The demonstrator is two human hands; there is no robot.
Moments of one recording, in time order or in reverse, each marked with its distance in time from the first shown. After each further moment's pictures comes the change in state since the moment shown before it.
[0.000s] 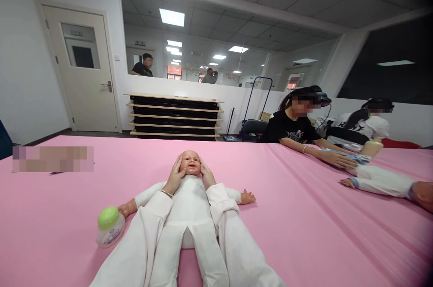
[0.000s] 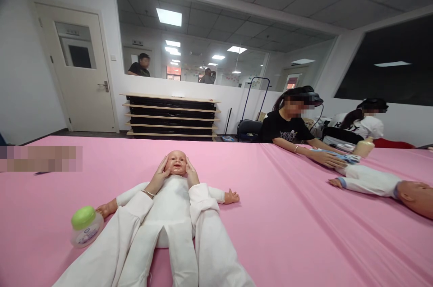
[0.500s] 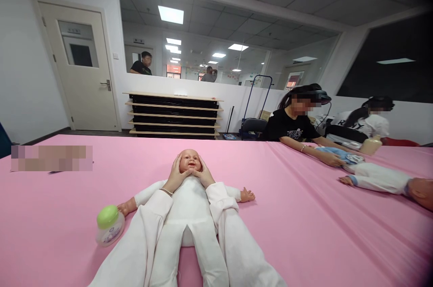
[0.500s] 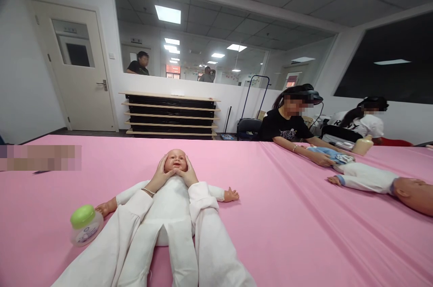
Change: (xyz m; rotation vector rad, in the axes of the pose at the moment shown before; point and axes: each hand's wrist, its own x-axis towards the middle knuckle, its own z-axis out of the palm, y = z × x) left_hand -0.002 0.005 0.005 0.086 0.059 0.069; right_hand -0.014 -0.016 0.011 -0.296 -0.055 -0.004
